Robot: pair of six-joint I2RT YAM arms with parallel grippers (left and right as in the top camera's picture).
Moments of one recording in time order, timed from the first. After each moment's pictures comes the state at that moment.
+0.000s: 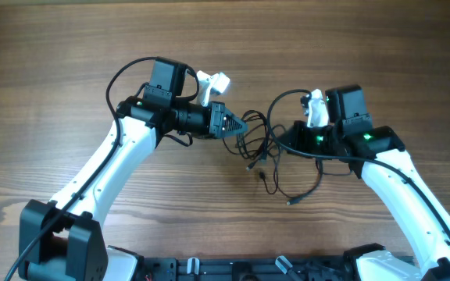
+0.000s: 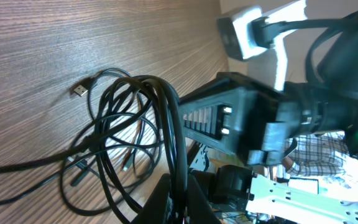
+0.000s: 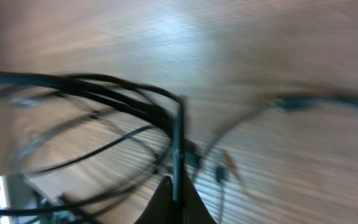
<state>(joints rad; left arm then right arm) -0.34 1.57 1.12 -0.56 1.00 -0.37 0.24 1.33 0.88 -0.67 -0.49 0.46</state>
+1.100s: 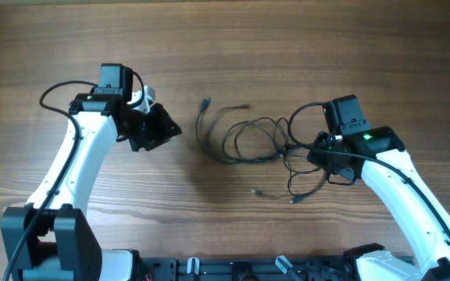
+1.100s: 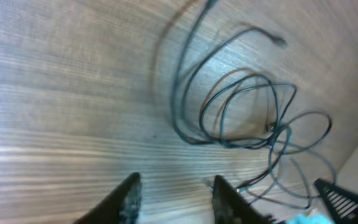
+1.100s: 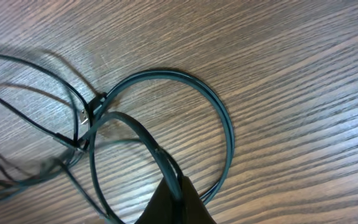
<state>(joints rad) -0.05 1.57 1.12 -0.93 0.49 -0.48 0.24 1.33 0.88 -0.91 0.03 0.72</state>
